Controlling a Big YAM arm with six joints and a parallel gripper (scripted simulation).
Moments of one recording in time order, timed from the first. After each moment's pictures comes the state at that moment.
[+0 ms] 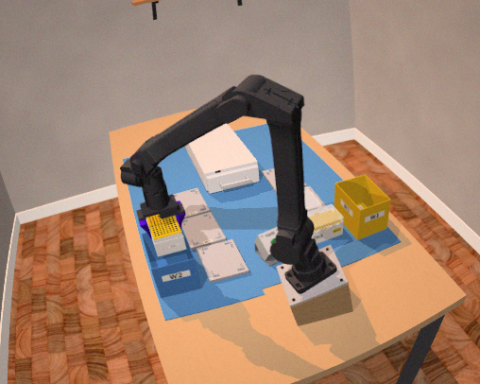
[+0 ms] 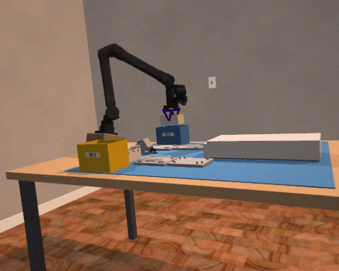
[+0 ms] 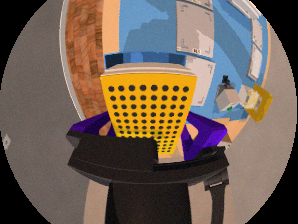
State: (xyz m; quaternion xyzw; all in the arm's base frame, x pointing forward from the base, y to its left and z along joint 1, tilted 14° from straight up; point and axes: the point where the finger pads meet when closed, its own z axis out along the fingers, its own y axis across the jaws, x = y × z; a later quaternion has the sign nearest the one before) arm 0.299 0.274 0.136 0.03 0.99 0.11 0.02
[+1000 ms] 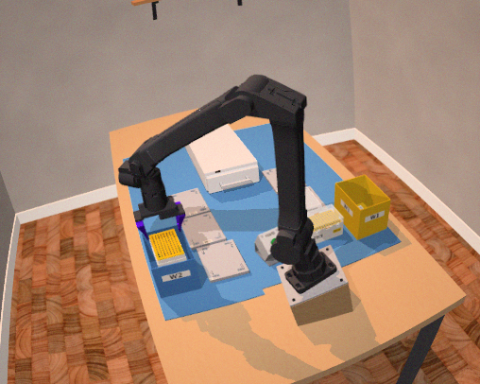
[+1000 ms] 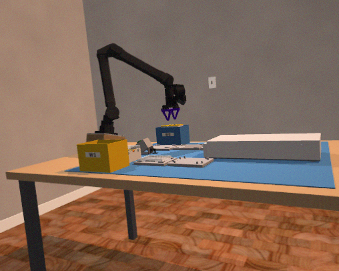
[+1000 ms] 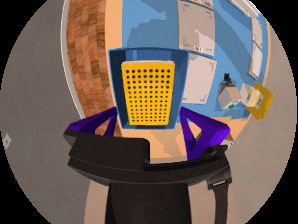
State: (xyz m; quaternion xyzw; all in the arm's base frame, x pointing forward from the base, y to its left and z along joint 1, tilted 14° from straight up) arm 0.291 0.280 0.140 0.04 0.99 0.12 0.02
